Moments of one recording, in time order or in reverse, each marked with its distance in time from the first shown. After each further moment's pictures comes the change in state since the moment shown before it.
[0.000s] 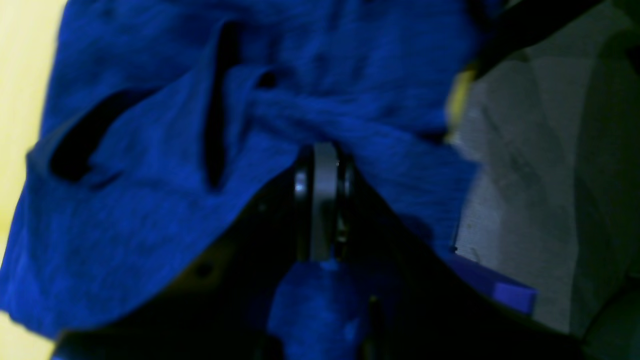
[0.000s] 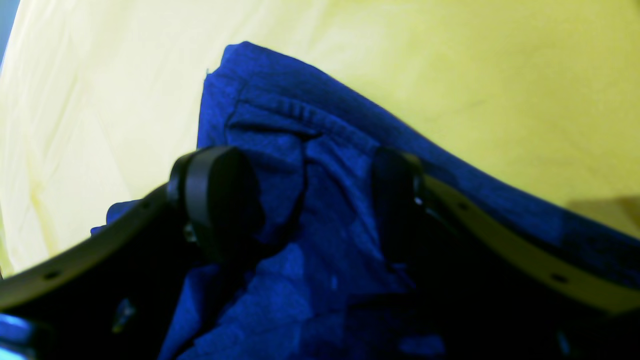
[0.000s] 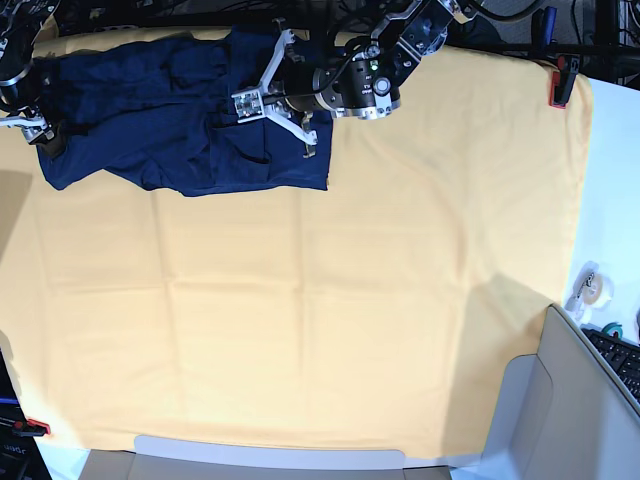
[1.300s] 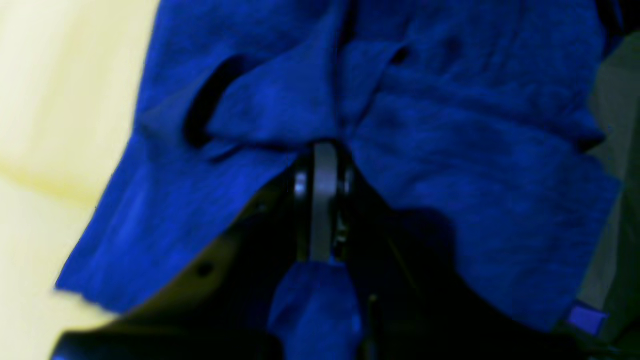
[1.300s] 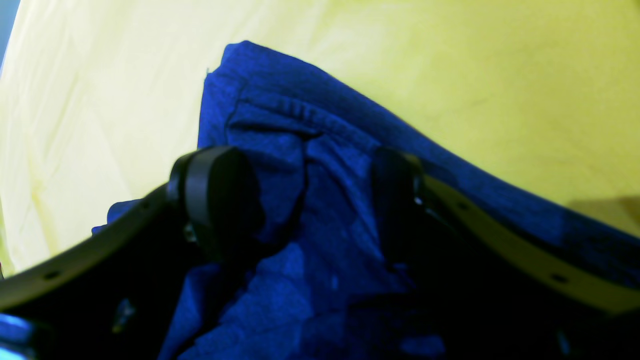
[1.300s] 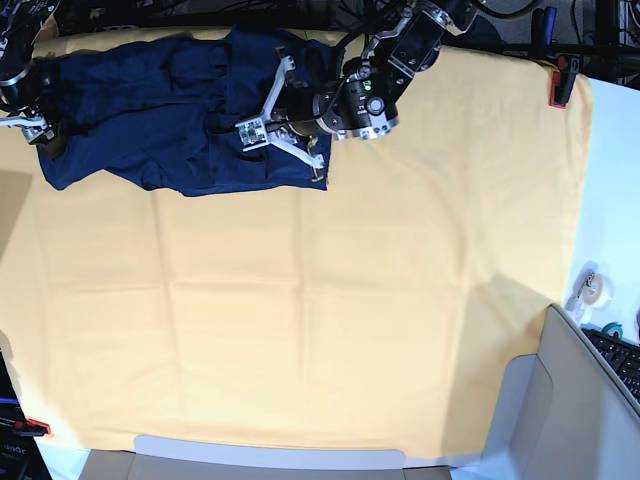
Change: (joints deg) left arm -3.0 3.1 -4.3 -6.9 6.2 0.0 -3.0; right arm -0.2 0.0 0.0 0.0 0.0 0.0 0.0
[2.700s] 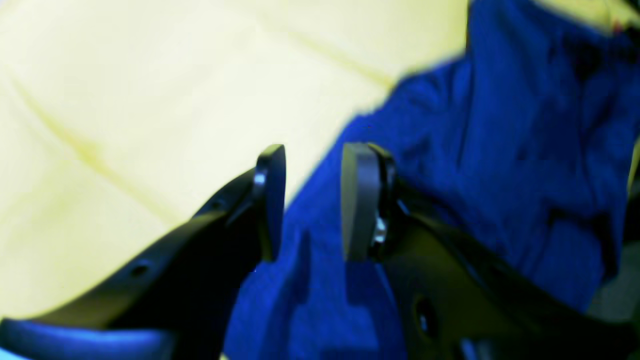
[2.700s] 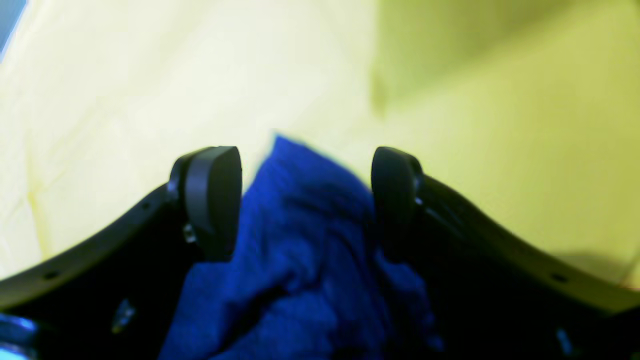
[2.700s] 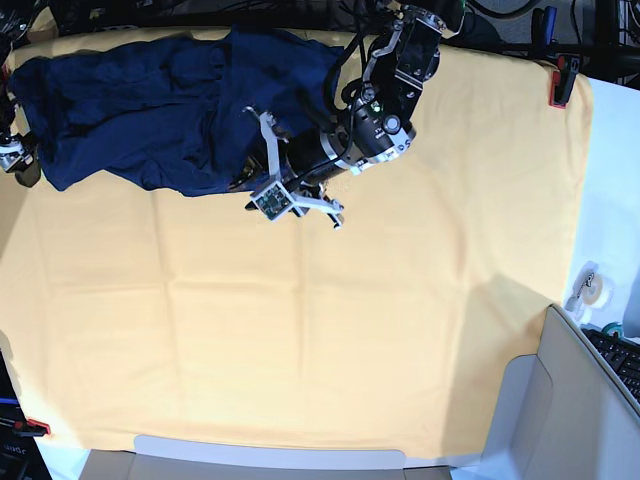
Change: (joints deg) left arm -0.2 5.1 -10.4 4.8 -0.1 9.9 -11.8; right arm 1.9 9.1 -0.3 5.5 -0.4 -0.2 -2.1
